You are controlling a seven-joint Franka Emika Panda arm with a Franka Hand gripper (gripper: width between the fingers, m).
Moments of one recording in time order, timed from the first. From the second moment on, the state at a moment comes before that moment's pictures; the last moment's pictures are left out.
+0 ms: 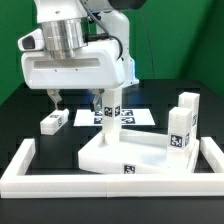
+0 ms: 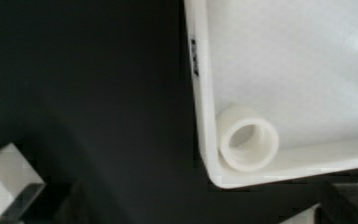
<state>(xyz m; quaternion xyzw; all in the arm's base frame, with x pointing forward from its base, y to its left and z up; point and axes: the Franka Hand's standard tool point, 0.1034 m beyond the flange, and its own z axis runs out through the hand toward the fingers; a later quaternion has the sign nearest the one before) 0.539 -0.119 0.100 -0.97 0.24 -0.01 0.06</state>
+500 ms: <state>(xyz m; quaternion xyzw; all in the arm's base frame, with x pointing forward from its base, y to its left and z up) 0.502 -0.188 0.082 -0.96 0.21 0.19 0.09</state>
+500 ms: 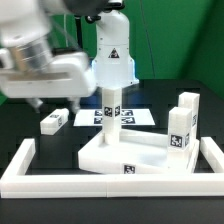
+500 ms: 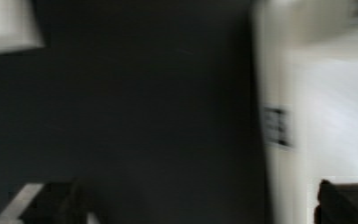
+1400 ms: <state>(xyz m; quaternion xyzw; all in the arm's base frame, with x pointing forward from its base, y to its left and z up) 0.437 -0.207 0.036 -0.86 0.21 0.44 0.14</state>
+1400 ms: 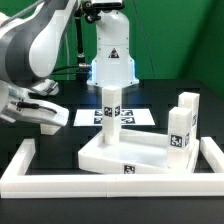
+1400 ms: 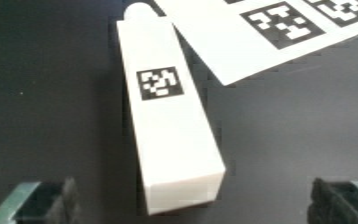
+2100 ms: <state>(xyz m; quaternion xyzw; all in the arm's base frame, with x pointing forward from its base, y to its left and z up) 0.405 -0.195 0.010 -0.86 0.23 0.44 0.13</state>
